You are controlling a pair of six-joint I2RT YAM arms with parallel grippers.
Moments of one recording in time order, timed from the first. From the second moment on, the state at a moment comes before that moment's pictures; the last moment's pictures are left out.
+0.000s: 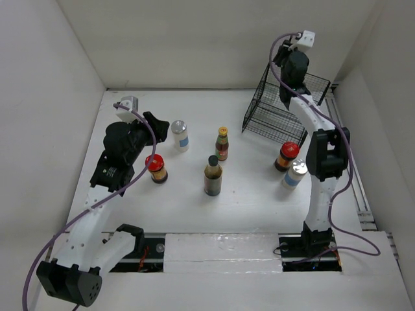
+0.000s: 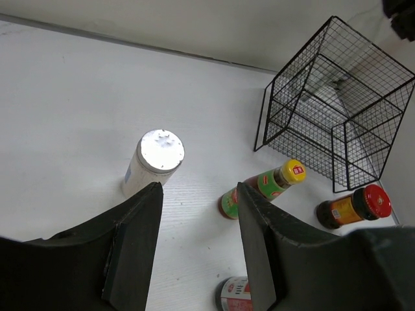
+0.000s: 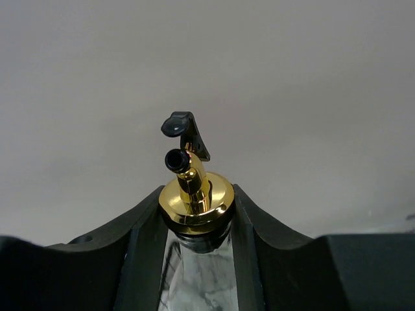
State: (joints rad) left arm -0.27 0.89 0.91 -0.19 0.06 -0.44; right arm 0.15 2.13 1.92 0.44 0.31 0.15
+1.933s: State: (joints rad) left arm -0.27 0.80 0.91 -0.19 0.10 -0.47; right arm 0.86 1.14 0.88 0.01 -0.35 -0.01
